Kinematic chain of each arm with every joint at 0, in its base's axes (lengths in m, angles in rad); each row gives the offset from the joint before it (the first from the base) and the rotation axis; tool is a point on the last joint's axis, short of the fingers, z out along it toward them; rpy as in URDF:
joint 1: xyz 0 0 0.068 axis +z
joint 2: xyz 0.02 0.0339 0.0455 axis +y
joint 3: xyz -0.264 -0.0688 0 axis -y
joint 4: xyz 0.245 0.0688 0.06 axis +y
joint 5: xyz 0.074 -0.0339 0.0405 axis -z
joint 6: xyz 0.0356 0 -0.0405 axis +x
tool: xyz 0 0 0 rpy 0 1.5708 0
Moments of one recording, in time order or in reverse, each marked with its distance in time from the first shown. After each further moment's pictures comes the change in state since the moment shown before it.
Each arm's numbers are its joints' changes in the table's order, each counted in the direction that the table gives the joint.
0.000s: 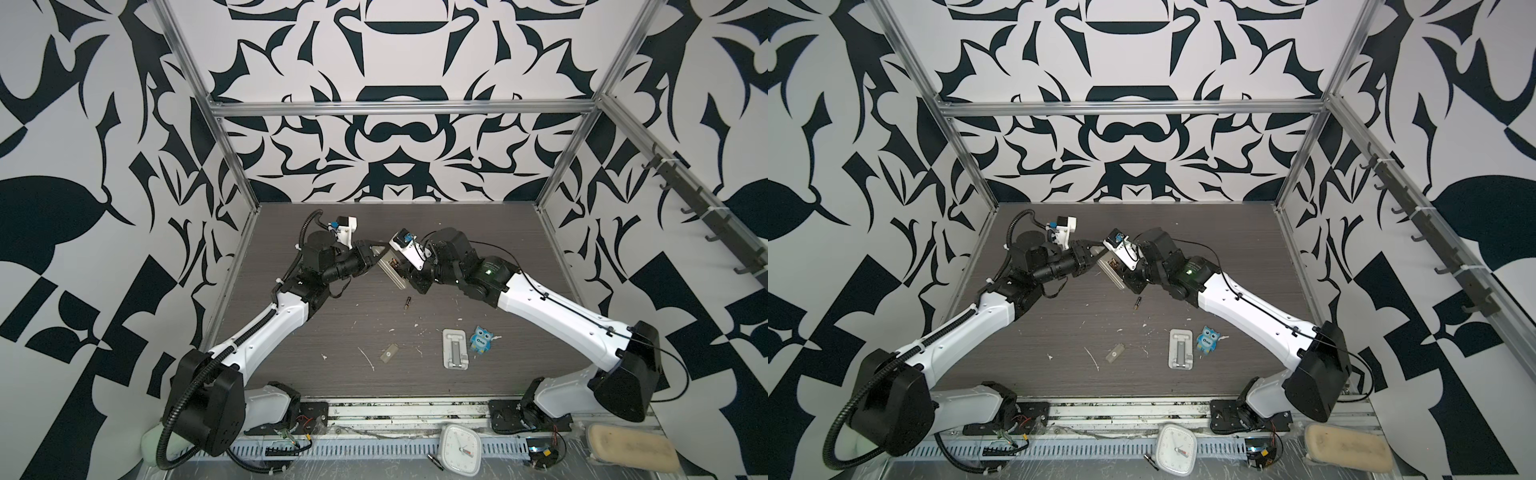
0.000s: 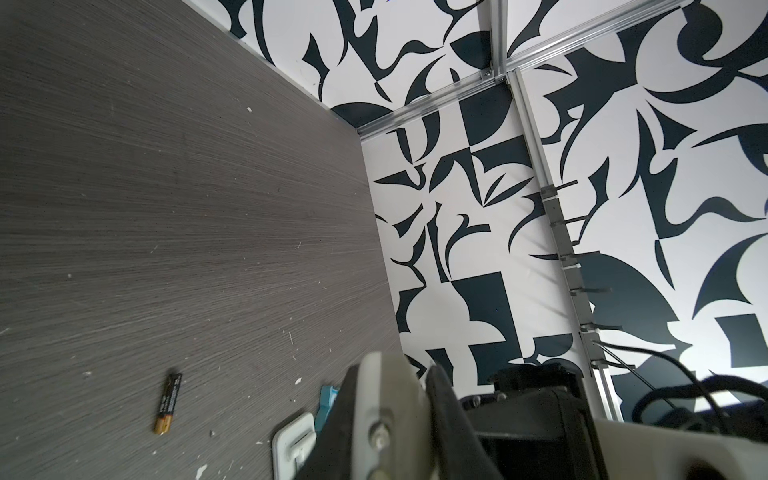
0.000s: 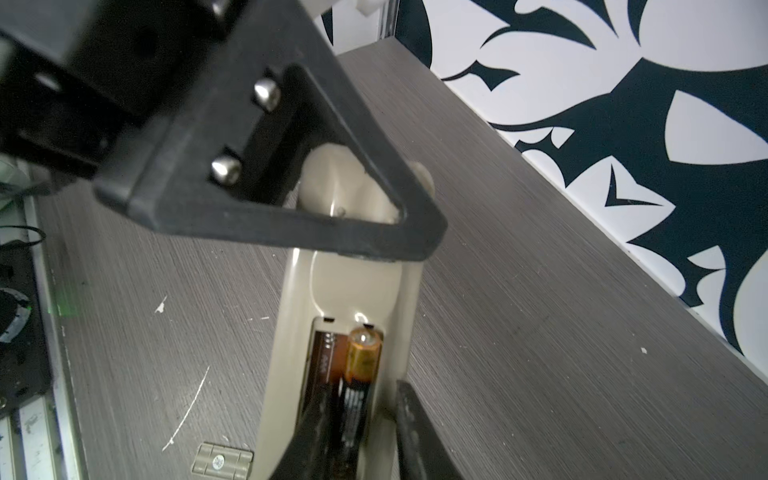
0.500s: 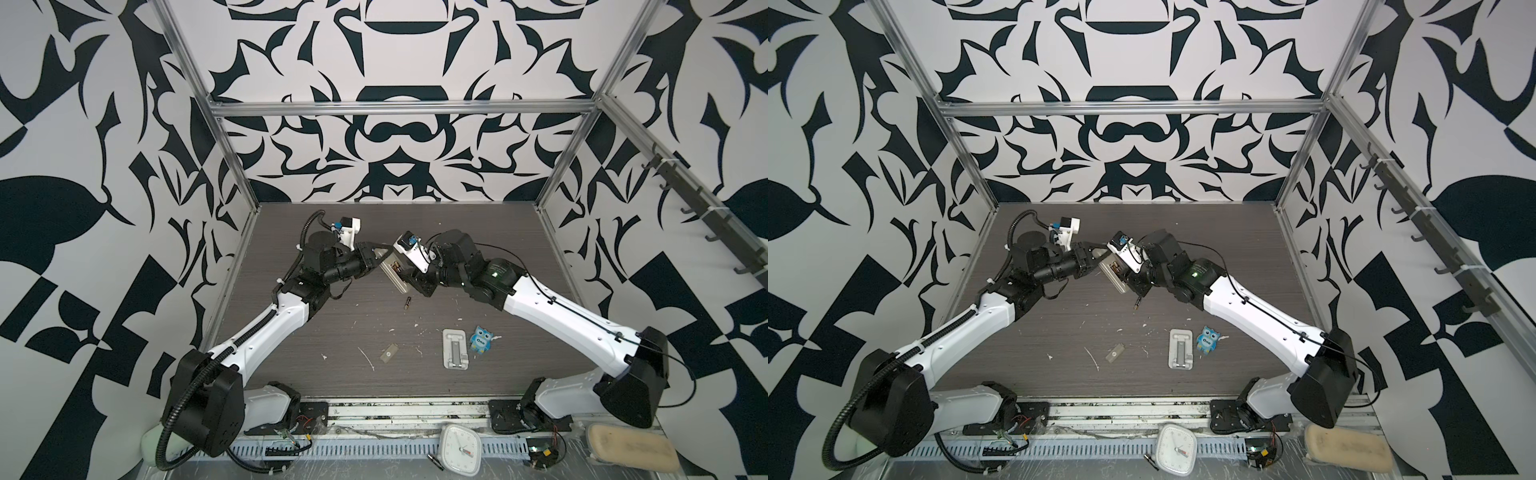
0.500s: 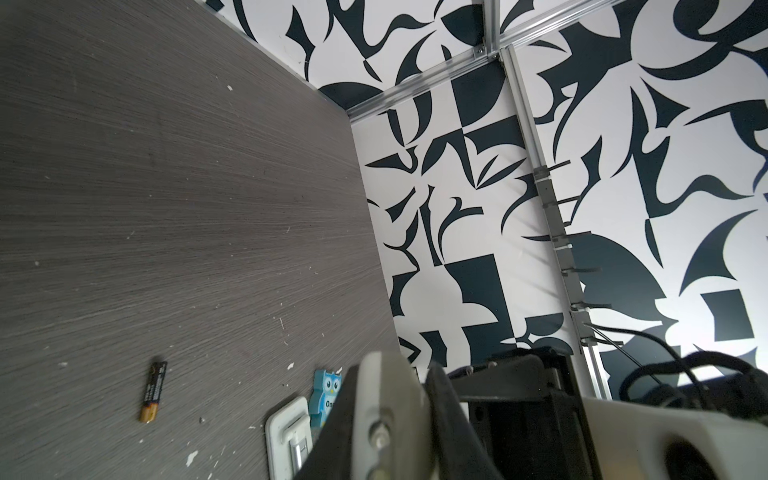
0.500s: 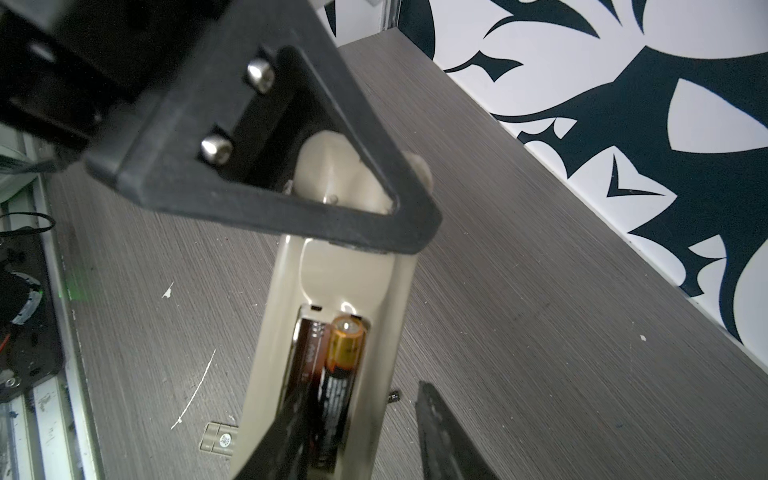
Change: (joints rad) left arm -0.004 0.000 0.000 0.002 0.052 0.004; right arm 0.000 -0.051 -0.030 0.029 -0.026 -0.003
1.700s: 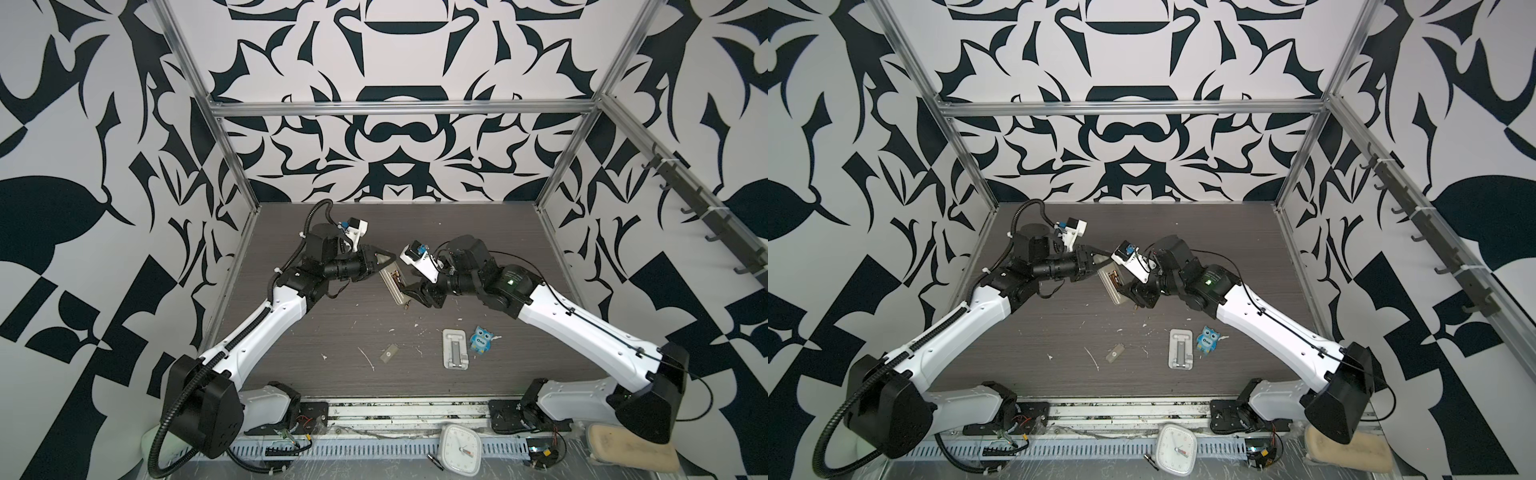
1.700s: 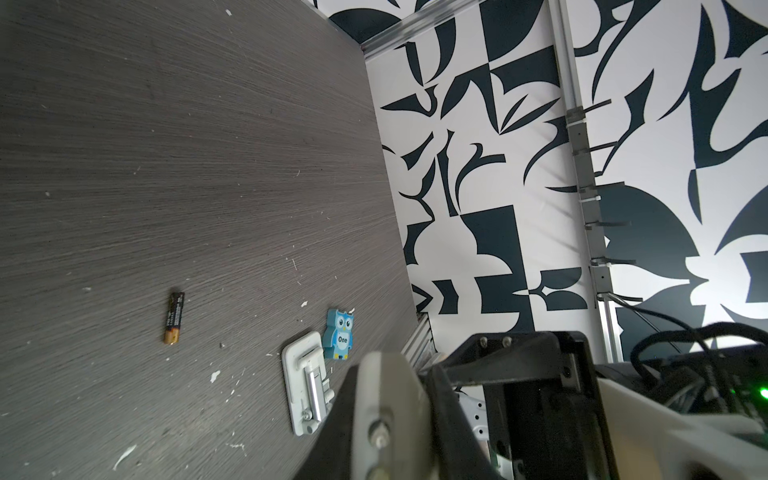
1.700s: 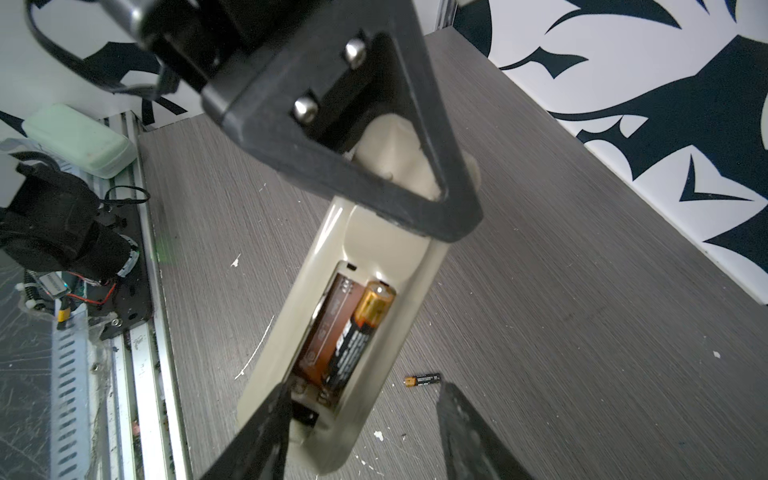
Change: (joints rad) left arm -0.003 -0.006 0.150 0.365 0.090 0.148; right arm -0.002 -0.104 -0.042 0.083 -0.148 -0.027
